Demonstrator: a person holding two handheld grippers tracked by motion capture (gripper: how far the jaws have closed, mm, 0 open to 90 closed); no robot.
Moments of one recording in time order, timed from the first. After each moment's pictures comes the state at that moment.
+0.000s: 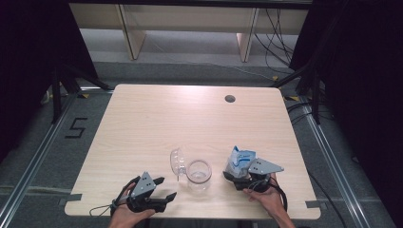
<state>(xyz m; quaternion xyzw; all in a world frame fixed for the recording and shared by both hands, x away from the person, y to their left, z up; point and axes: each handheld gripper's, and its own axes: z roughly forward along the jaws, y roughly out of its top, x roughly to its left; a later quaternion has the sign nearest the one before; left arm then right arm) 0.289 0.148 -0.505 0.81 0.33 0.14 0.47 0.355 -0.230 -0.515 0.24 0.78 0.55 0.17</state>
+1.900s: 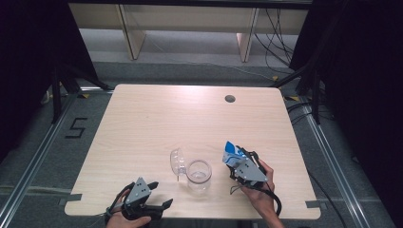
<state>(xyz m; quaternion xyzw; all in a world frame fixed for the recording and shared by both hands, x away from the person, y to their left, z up) 0.270 0.157 -0.503 0.81 0.35 0.12 0.46 0.342 -0.198 -0.484 0.21 0.78 0.41 0.43</state>
